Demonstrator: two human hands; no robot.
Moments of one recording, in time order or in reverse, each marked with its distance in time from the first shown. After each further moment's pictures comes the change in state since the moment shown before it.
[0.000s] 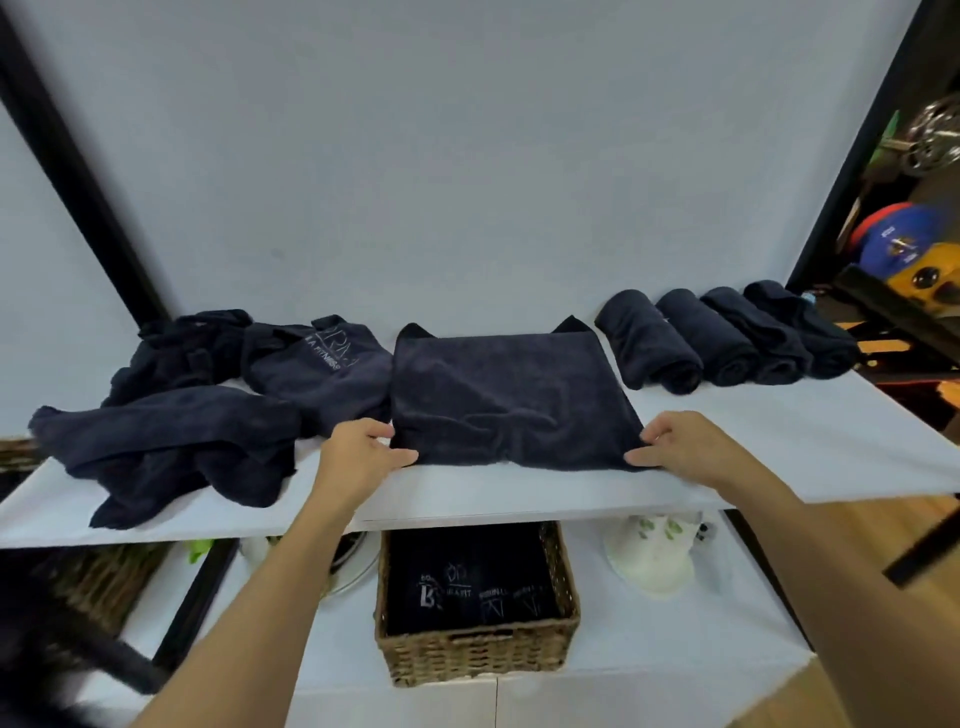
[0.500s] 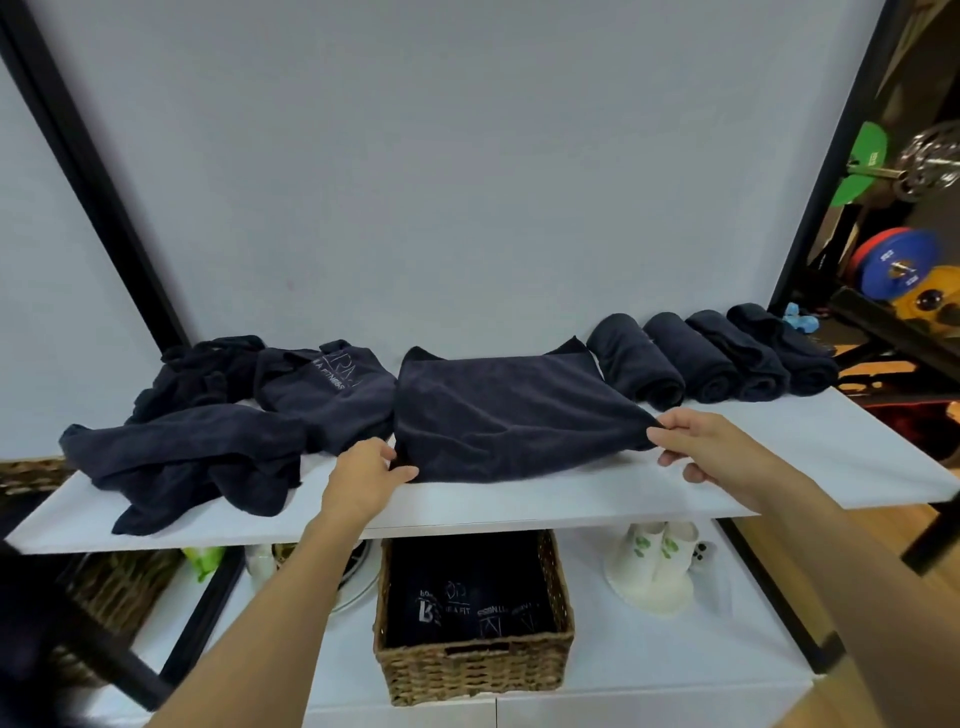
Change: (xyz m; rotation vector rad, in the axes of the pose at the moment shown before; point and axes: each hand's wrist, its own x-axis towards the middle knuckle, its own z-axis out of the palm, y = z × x) left_hand -0.010 0.005 0.007 0.331 0.035 0.077; right_hand -0.019 0.017 -0.036 0.402 -0.088 -0.138
